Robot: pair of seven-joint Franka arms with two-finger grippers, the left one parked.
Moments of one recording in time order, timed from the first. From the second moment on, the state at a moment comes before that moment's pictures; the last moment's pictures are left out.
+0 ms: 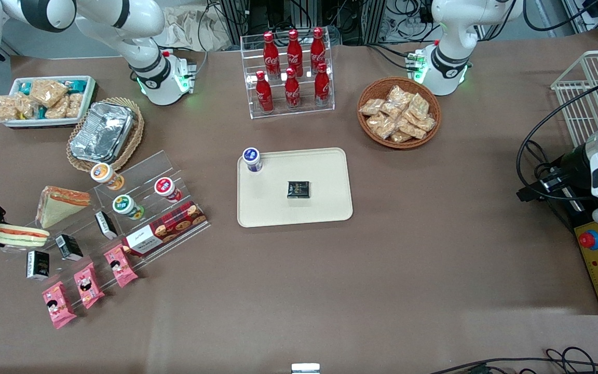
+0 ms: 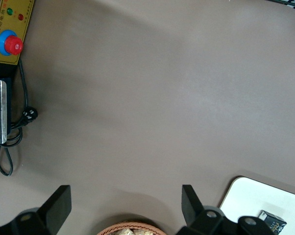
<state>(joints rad) -0.01 0.45 -0.50 -1.71 0.20 2.19 1.12</state>
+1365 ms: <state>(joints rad) 0.16 0.27 -0.49 -1.51 0.19 1.86 0.63</state>
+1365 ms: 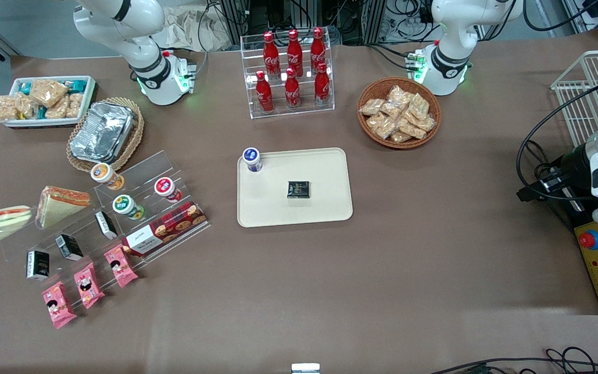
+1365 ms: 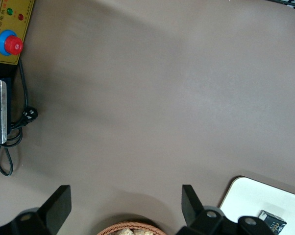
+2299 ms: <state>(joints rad) 0.73 0.26 -0.48 -1.51 0.07 1.80 0.46</state>
